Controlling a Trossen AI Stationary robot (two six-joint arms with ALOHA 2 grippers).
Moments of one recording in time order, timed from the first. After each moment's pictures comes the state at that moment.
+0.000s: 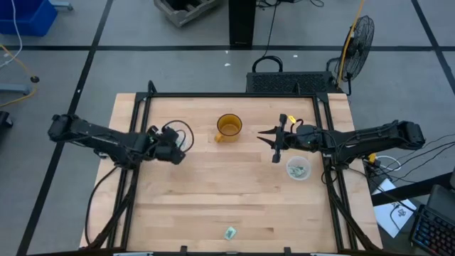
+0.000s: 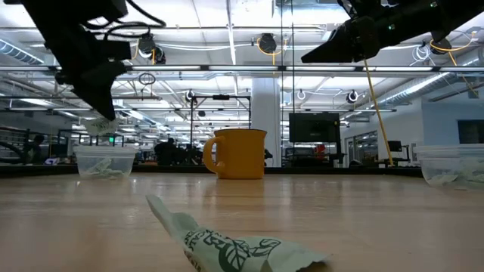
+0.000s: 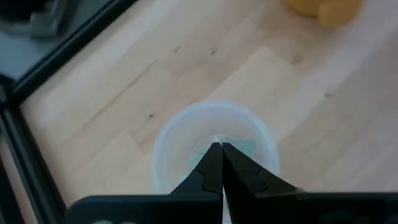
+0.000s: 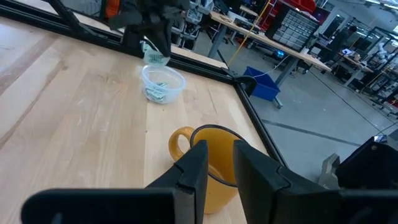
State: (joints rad) left arm -0.16 1.12 0.72 -0.91 -0.62 -0.86; right arm -0.02 1.01 0.51 0.26 0.26 -0.33
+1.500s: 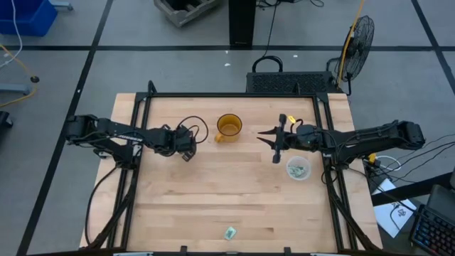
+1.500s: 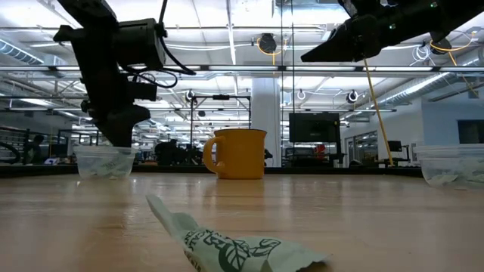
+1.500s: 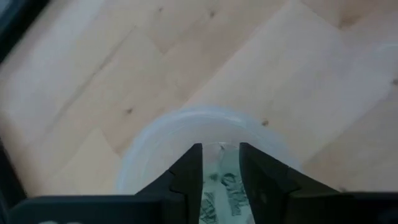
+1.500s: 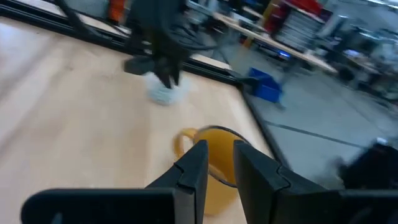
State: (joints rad) left arm 0.06 1.40 0.72 -0.71 -0.48 -0.68; right arm -0.02 1.01 0.51 0.26 0.24 -0.33
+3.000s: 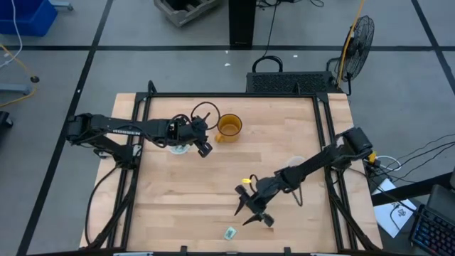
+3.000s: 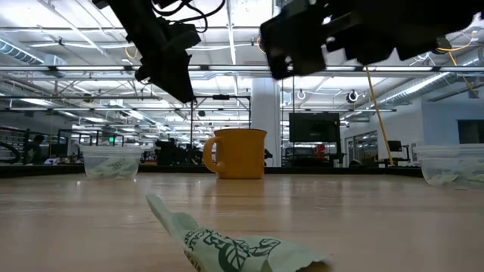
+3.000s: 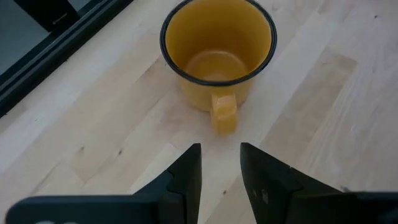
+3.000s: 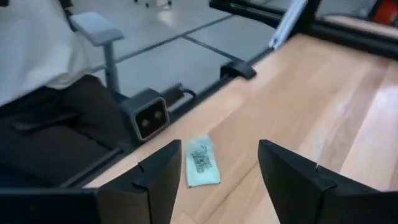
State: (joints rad) left arm 0.07 1.40 1.02 -0.57 -0.36 -0.47; right arm 0.41 1.80 0.85 0.56 -0.33 -0.13
